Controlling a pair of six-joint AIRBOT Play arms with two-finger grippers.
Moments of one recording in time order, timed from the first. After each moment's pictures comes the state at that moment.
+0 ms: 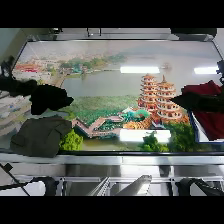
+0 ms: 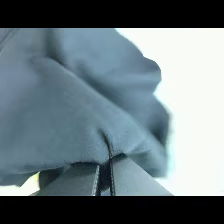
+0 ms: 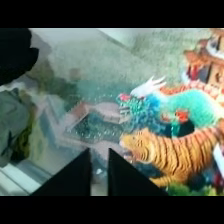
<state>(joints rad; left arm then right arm) 0.31 -1.45 1.40 1.11 -1.14 -1.30 -0.28 -0.95 0.84 -0.55 1.24 0.99</state>
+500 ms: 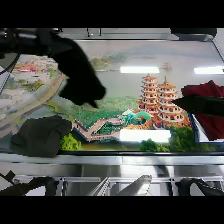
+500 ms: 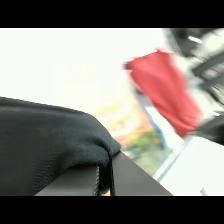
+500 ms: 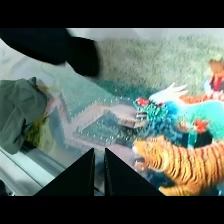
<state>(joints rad) -0.09 -1.34 1.72 0.57 -1.29 -1.22 -0.30 -0.82 0.84 -0.54 1.31 0.99</state>
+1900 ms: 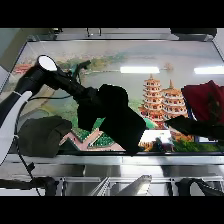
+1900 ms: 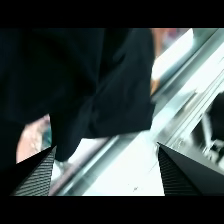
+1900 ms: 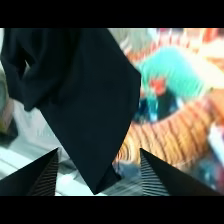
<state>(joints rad) -0.25 -1.60 1.41 0.83 -1.45 -1.25 -0.35 -0.82 0.46 -0.58 1.19 1.01</state>
